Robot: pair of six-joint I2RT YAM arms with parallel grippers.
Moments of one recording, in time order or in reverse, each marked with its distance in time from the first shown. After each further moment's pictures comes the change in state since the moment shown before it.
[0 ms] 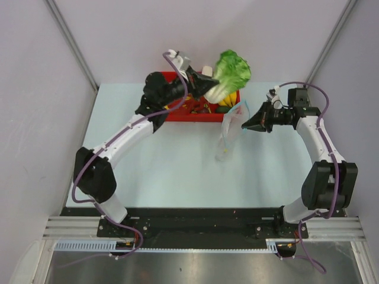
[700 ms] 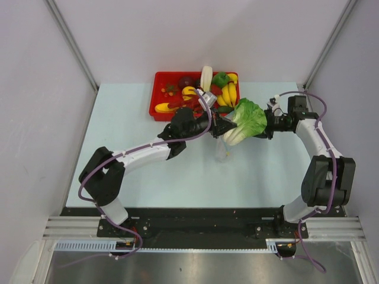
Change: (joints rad) left arm -0.290 0.004 -0.348 0.180 -0.142 -0.154; right arm -0.040 0.045 -0.096 0.010 -0.019 -0.032
